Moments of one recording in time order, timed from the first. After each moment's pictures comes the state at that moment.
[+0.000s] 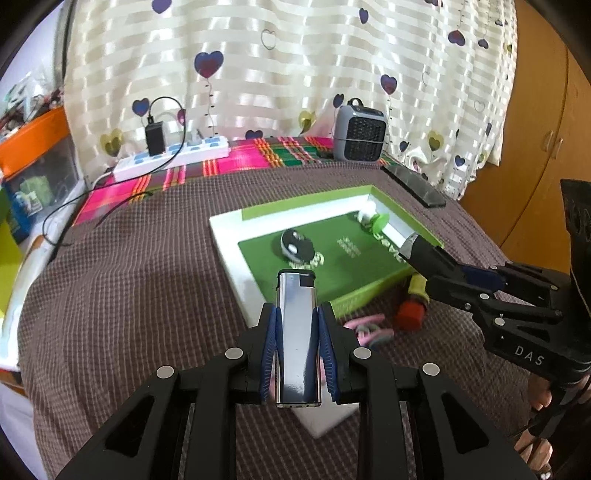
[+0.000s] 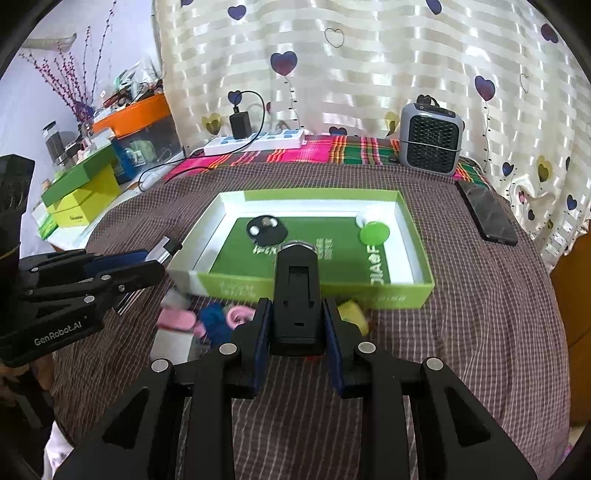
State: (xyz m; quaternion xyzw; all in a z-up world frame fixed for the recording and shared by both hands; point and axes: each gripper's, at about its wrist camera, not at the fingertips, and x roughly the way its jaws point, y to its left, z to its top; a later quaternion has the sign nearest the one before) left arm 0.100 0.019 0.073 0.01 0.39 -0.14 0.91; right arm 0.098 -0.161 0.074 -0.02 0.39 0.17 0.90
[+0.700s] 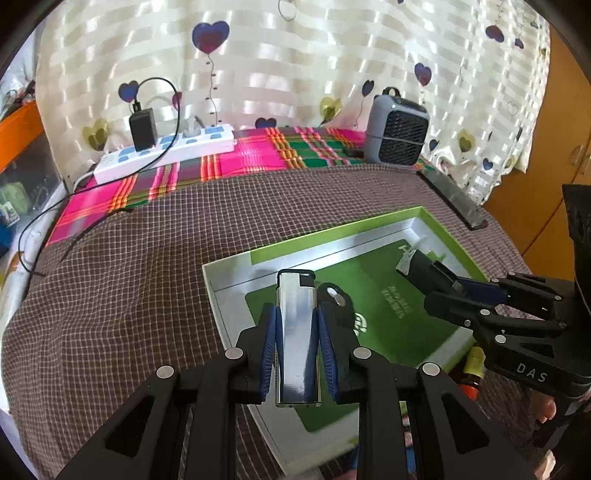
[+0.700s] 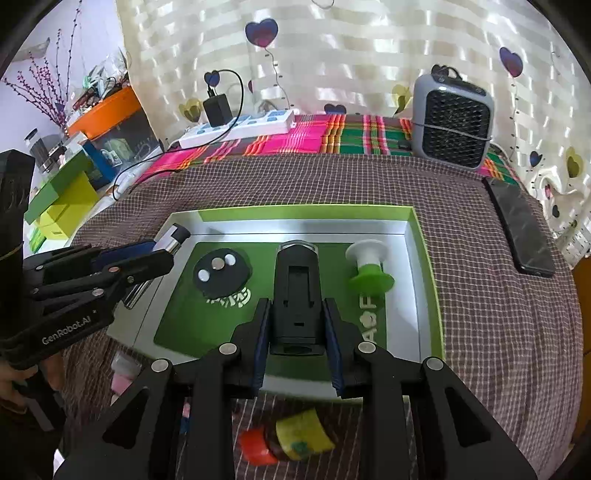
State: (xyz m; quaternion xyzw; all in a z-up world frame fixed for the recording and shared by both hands) left arm 0.204 0.014 0.048 0.00 0.43 -0.12 0.90; right arm 0.198 -0.162 0.051 -0.01 0.45 0.19 0.87
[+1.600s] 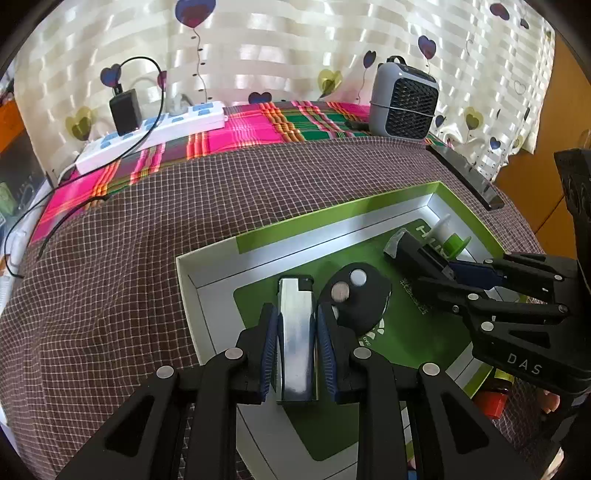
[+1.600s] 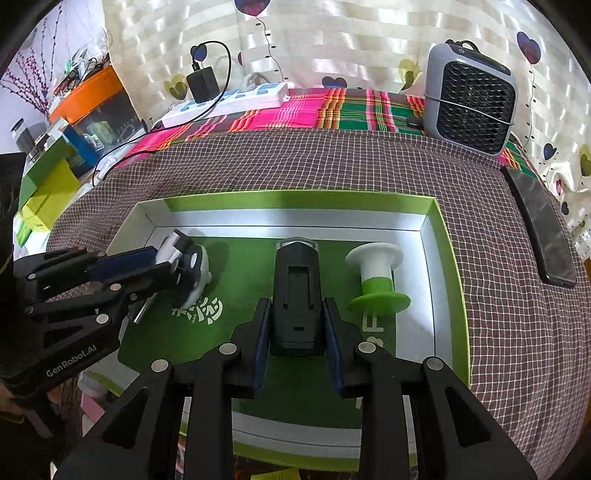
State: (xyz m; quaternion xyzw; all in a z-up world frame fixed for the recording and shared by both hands) left arm 0.223 0.002 0.024 0.02 0.45 -0.12 0.88; right arm 0.233 -0.154 0.023 -0.02 0.48 0.18 0.86
